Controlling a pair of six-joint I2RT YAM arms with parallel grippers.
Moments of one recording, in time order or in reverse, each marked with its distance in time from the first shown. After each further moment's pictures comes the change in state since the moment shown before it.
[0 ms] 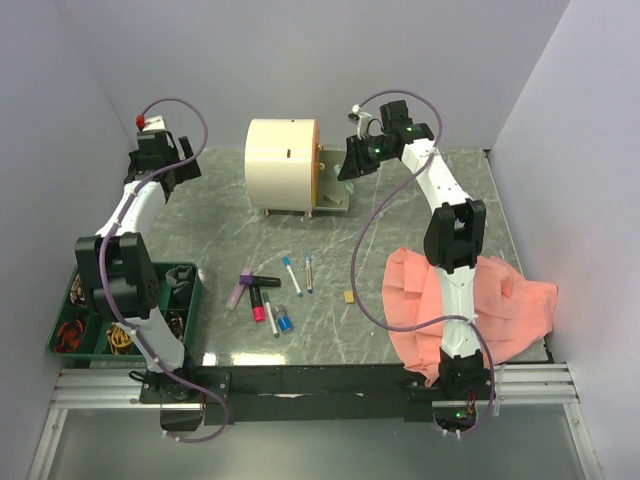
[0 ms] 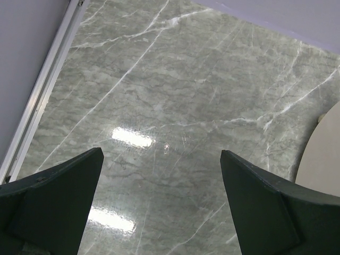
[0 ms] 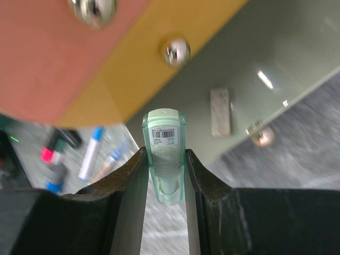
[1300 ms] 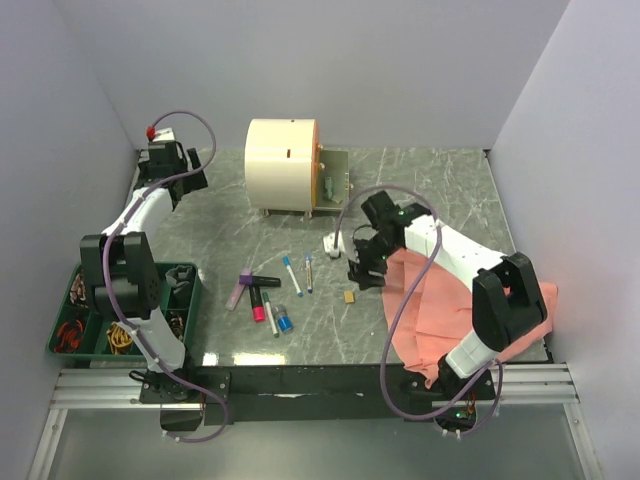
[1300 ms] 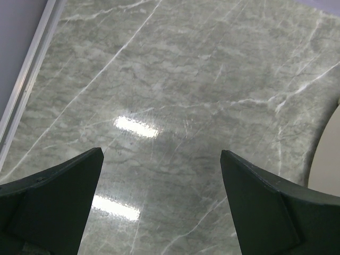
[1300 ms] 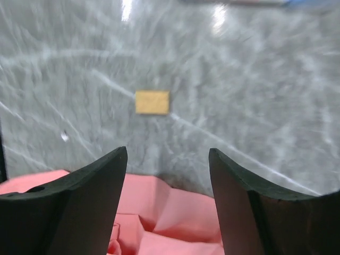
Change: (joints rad) left arm -0.032 0.006 -0.082 0.039 -0.039 -0.001; right arm 0.267 -0.727 -1.097 0.016 0.169 -0.913
